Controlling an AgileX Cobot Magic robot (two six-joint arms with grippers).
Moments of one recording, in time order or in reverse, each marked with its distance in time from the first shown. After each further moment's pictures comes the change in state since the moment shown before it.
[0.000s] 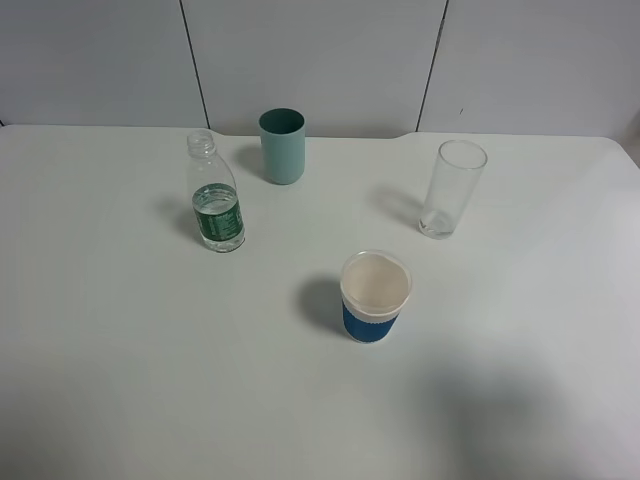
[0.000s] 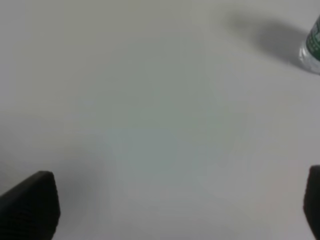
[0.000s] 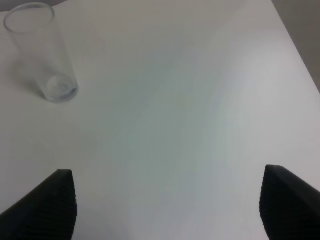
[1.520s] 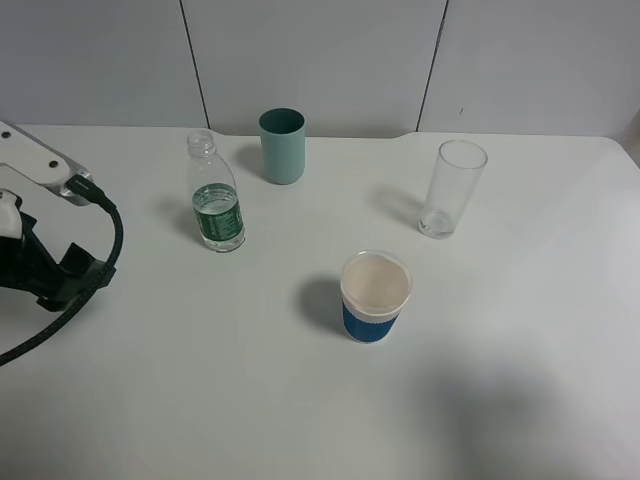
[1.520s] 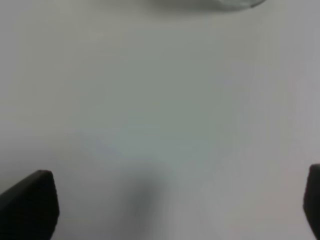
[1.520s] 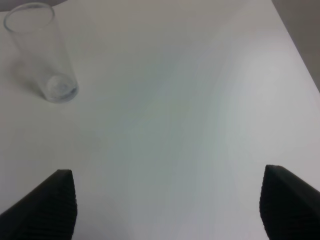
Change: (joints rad) left arm -0.275 0.625 0.097 0.053 -0.490 0.141; right arm 0.000 0.000 0.000 0.000 0.000 0.000
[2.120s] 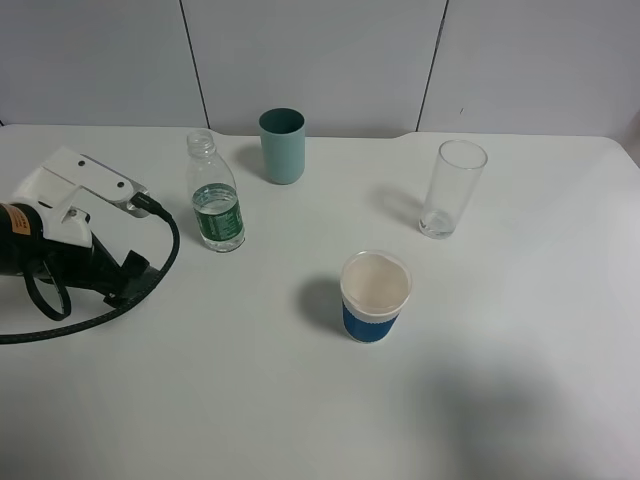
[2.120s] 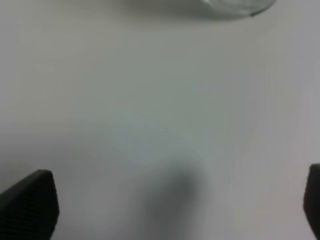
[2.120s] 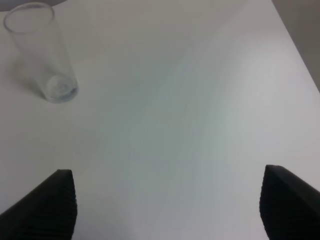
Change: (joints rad) left arm 0.000 0.325 0.035 -0.064 -0.380 0.000; right arm 0.000 0.000 0.000 0.000 0.000 0.000
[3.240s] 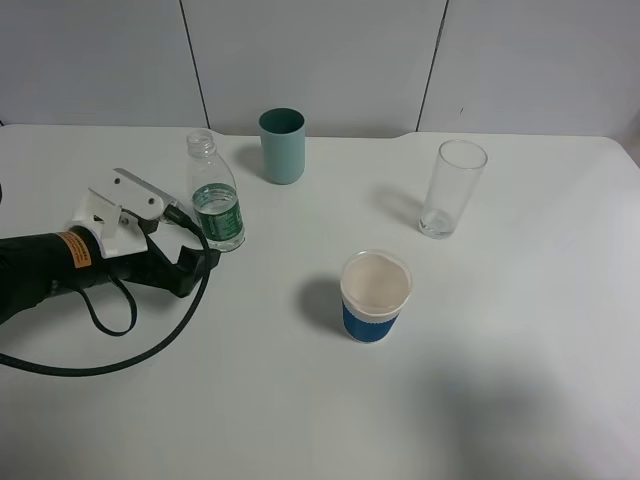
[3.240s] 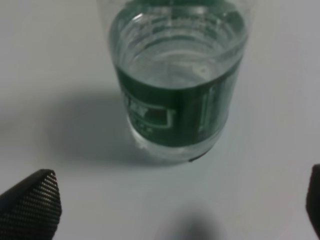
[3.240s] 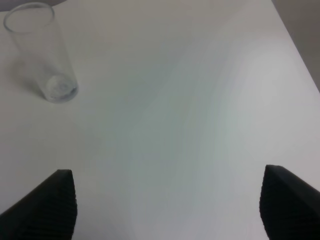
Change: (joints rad) left arm 0.000 0.377 0.073 0.236 -0.812 -0.202; right arm 0.000 0.000 0.000 0.000 0.000 0.000
